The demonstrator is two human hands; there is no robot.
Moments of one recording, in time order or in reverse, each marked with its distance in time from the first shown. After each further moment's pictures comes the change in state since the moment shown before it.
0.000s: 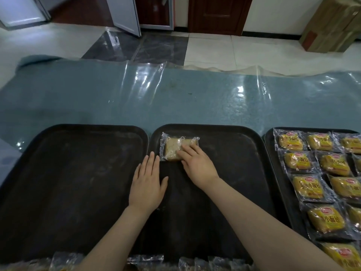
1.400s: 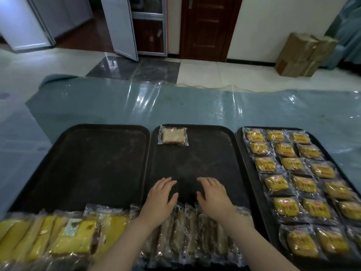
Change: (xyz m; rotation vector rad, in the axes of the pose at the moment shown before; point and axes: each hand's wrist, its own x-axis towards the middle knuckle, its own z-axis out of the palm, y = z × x) left_hand -0.145 0.048 -0.055 -0.490 -0.183 0.093; right_hand -0.220 -0.051 -0.050 0.144 -0.006 0.253
